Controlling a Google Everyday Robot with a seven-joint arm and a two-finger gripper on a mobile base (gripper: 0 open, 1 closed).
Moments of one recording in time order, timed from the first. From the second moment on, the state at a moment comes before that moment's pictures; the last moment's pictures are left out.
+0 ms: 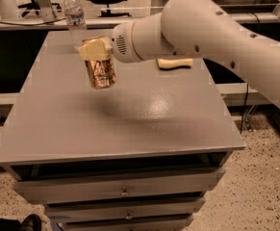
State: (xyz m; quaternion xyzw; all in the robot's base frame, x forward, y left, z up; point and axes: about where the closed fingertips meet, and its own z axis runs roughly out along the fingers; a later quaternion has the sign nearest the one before) arm 0.593 0.102 0.957 -0.31 0.78 0.33 0.43
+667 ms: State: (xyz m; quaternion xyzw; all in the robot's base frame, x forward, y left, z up) arm 0.583 0.111 0.973 -0.43 0.69 0.29 0.52
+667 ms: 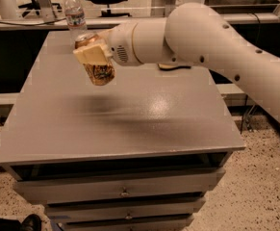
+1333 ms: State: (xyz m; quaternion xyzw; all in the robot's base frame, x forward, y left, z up) arm 0.595 0.113 0.946 -0.50 0.63 0.25 0.54
